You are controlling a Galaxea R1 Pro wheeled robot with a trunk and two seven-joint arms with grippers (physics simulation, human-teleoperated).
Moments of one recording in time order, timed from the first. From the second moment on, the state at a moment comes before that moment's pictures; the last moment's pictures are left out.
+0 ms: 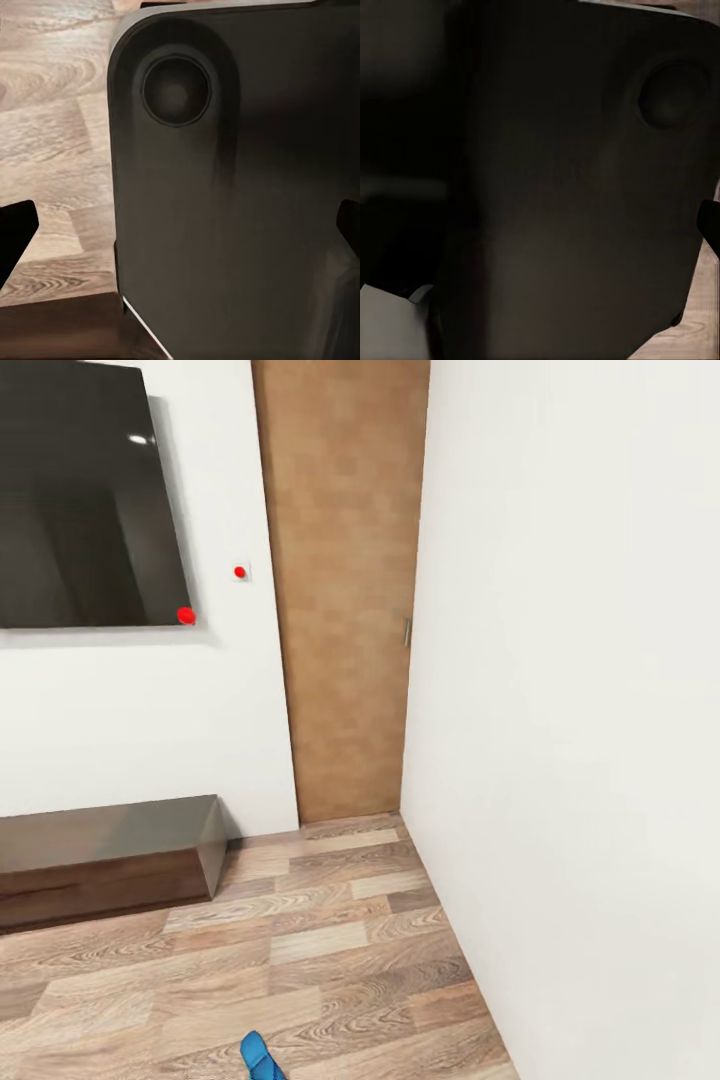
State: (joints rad) left arm -0.01 0.00 0.01 -0.01 0.00 -0.07 0.00; right arm 0.00 0.08 0.05 -0.03 0.02 -0.04 0.01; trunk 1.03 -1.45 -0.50
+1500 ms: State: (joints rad) left arm -0.01 0.00 0.00 -0.02 0.00 -0.07 0.00; right arm 0.00 0.06 0.06 -0.14 0.03 -0.05 0.01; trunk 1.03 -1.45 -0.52
